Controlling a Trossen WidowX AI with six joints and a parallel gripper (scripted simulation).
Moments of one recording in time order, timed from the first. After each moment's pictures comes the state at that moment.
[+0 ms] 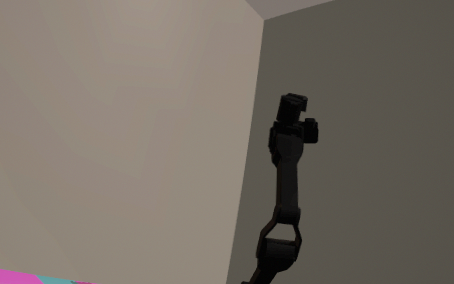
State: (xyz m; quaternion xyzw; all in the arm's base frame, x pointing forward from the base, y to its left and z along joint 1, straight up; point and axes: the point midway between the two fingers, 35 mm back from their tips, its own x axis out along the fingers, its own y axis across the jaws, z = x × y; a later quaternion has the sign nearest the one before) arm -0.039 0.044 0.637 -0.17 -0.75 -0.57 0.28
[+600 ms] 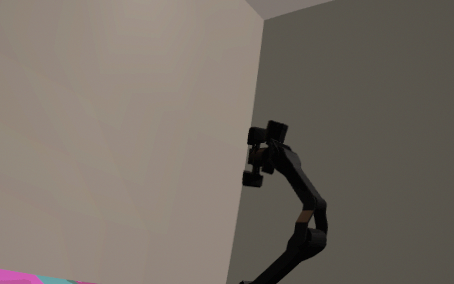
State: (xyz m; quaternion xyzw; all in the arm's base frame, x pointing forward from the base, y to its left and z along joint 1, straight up) arm -0.106 -0.128 0.556 0.19 -0.64 -0.64 0.37
